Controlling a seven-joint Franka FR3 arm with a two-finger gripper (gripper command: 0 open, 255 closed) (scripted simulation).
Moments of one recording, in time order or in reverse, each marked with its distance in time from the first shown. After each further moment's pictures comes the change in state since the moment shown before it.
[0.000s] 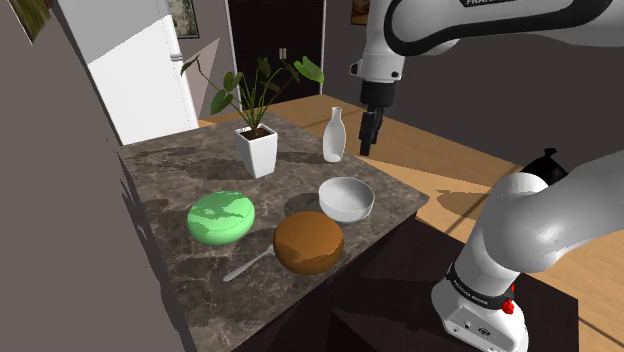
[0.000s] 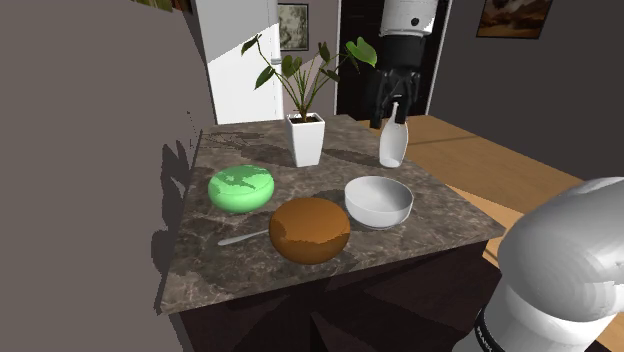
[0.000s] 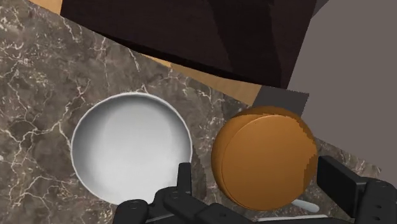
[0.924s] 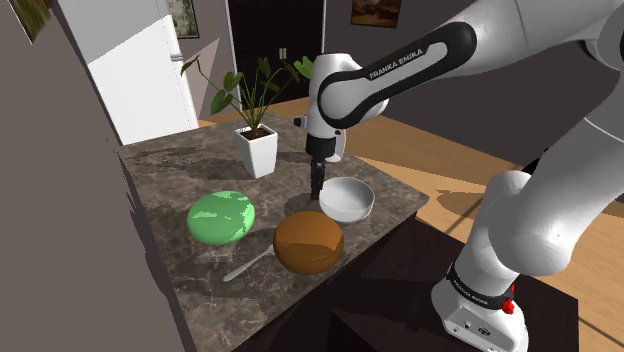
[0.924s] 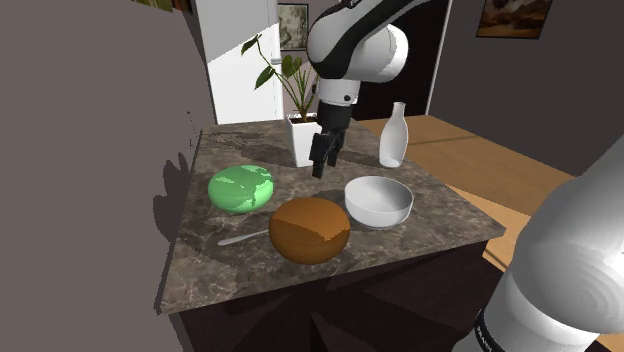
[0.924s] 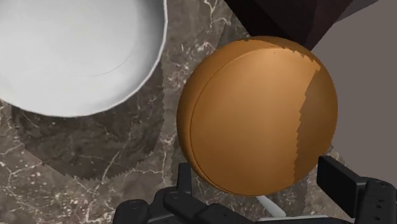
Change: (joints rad) arm 0.170 0.386 0.015 -0.036 0.116 0.474 -0.304
